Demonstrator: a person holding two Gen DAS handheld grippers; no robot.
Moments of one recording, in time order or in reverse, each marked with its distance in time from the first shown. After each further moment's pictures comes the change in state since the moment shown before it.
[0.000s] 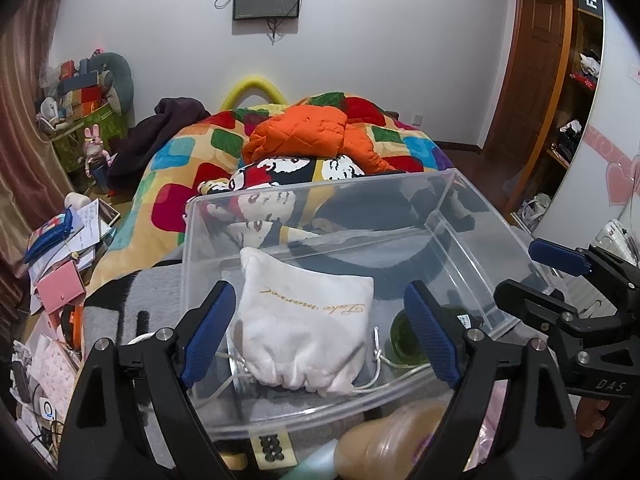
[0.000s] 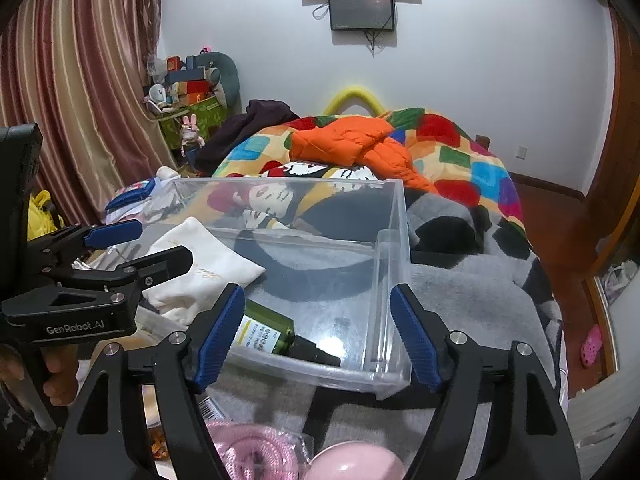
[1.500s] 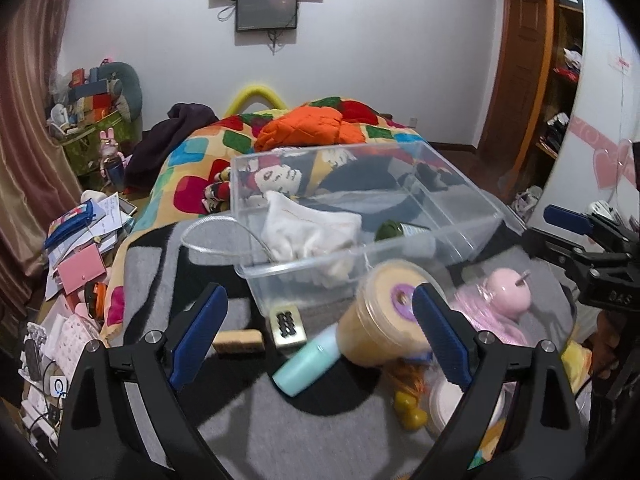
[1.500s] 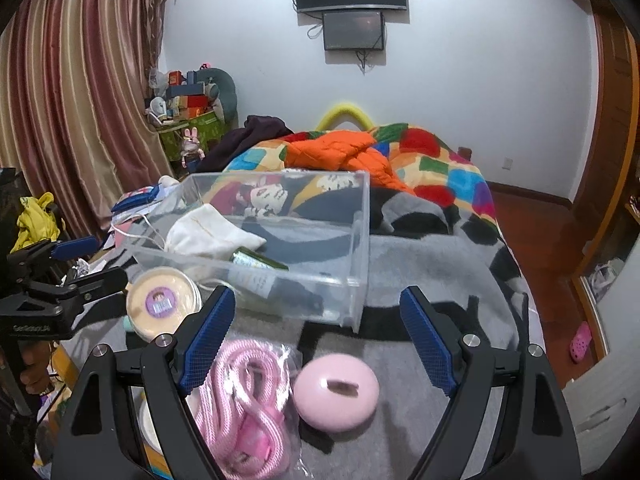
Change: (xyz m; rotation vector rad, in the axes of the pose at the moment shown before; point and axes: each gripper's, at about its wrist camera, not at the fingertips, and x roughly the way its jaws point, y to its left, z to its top) left arm -0.079 -0.004 -0.069 0.033 -0.031 0.005; right arm -0.066 -0.005 -0.046 0.000 -0.062 -0.039
